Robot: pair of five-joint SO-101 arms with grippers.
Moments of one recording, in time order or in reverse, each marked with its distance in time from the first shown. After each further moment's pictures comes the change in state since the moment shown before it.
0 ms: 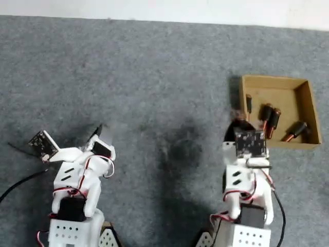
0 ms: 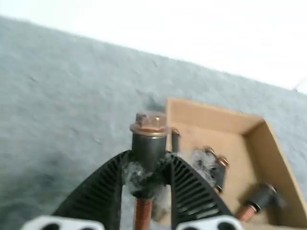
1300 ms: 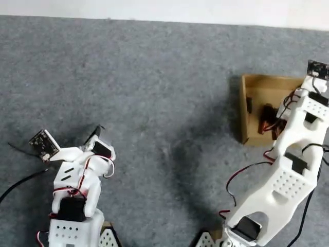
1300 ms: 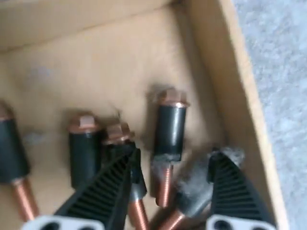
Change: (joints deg) left arm 0.0 0.0 0.0 -0.6 -1.8; right arm 21.0 124.4 -100.8 23.6 -6.3
